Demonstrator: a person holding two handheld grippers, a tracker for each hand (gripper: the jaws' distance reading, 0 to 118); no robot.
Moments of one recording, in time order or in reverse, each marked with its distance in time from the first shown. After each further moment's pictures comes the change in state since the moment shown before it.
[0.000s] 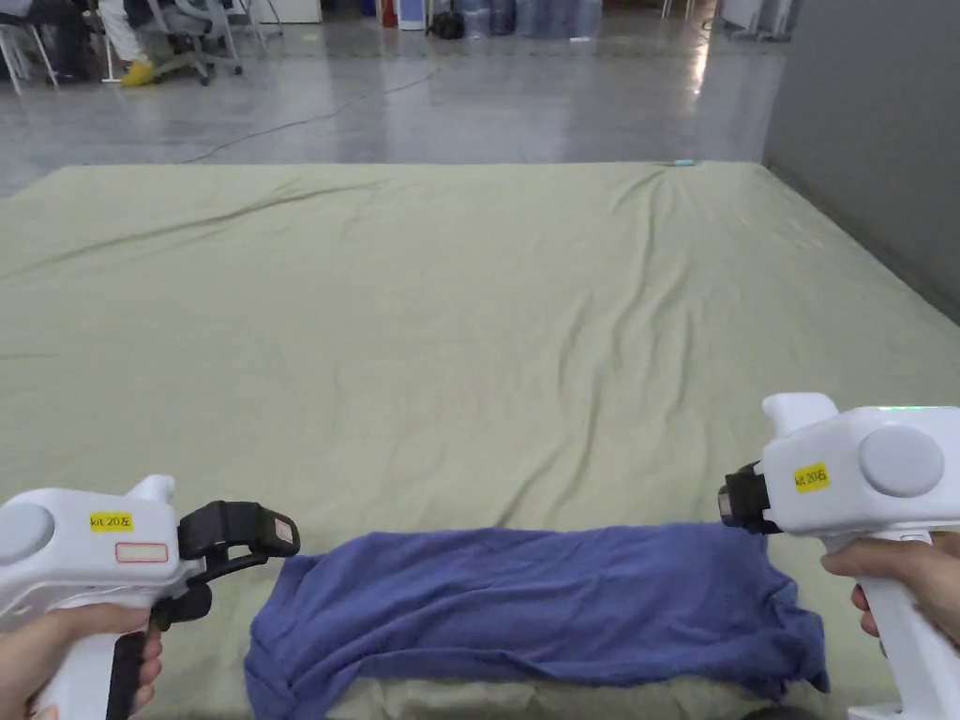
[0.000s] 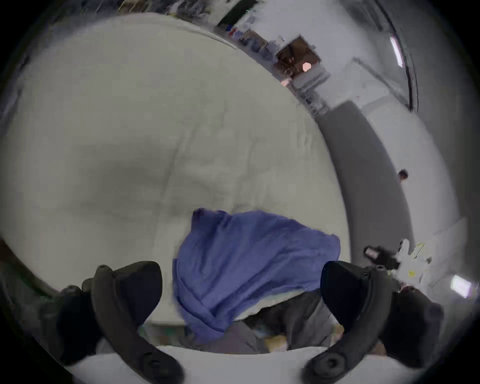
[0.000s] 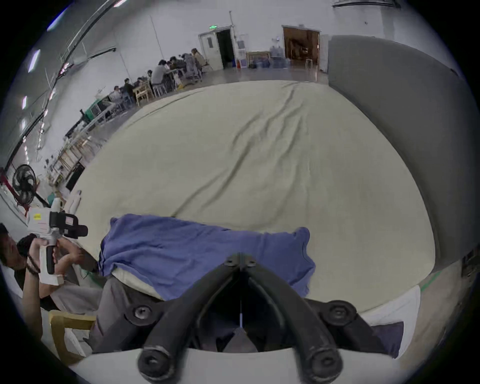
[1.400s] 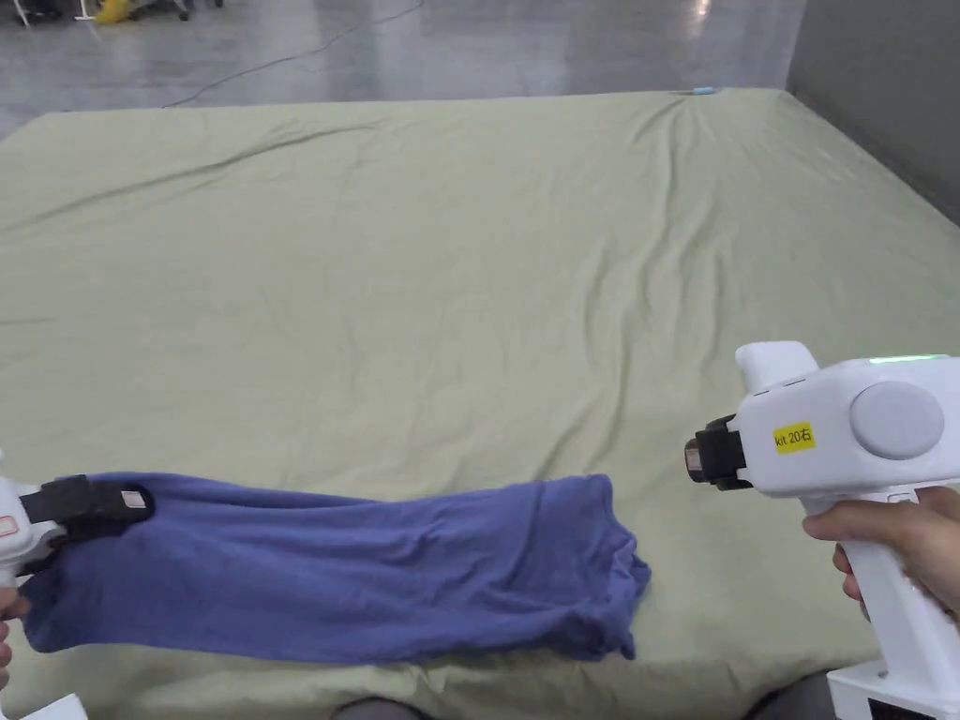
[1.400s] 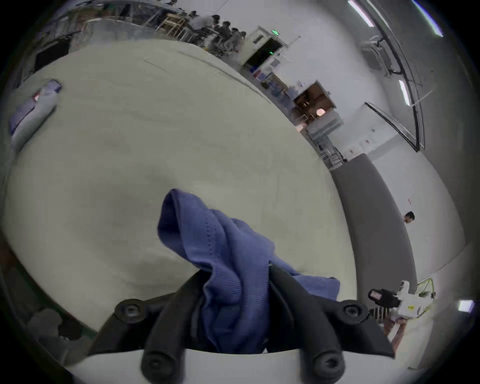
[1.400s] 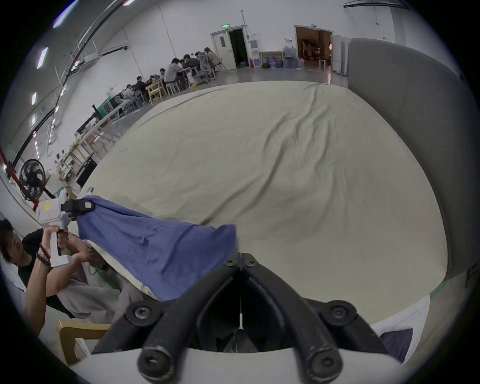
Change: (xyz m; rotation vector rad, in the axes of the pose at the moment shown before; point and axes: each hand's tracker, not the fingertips) left arm -0.076 0.059 0.084 0.250 0.108 0.051; right arm -0.053 0.019 -0.025 -0.010 0.078 0.029
